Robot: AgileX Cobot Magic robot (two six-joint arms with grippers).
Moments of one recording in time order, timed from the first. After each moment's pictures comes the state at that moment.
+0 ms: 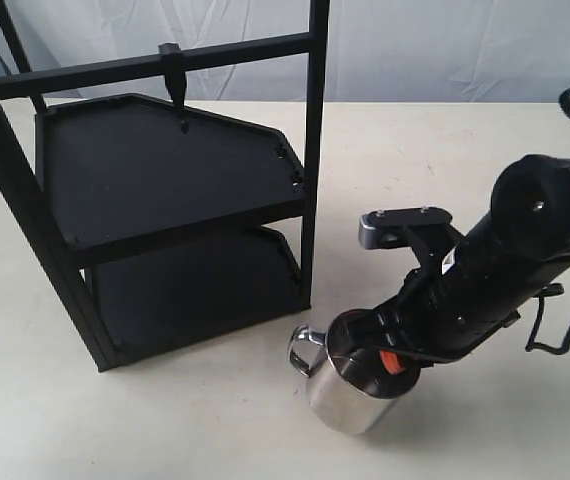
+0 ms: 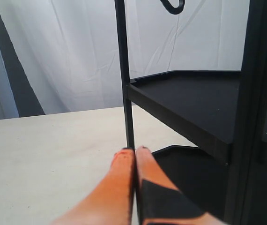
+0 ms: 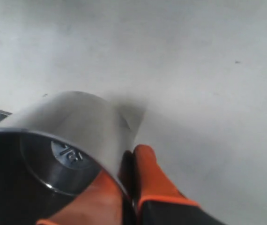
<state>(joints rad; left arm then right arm) -0.17 0.00 0.00 0.04 0.13 -0.01 0.57 1.58 -0.73 0.40 0.63 -0.07</state>
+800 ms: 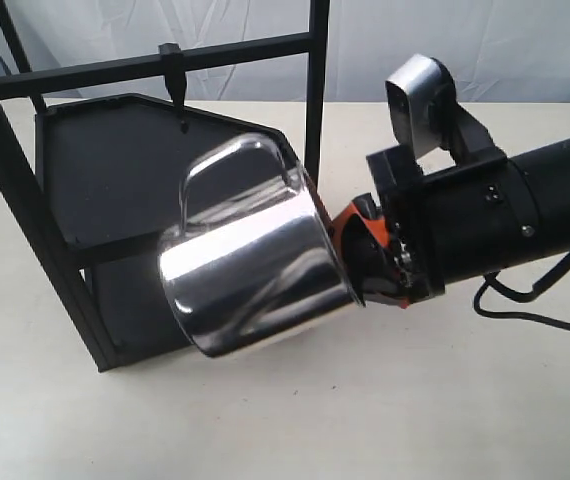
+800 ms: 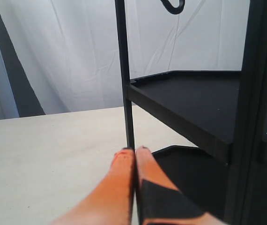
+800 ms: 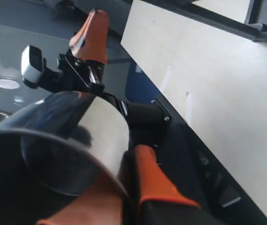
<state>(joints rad) -0.17 0.00 0.00 0.04 0.13 -0.01 0.38 1.38 -0.73 1.43 1.21 -0.77</state>
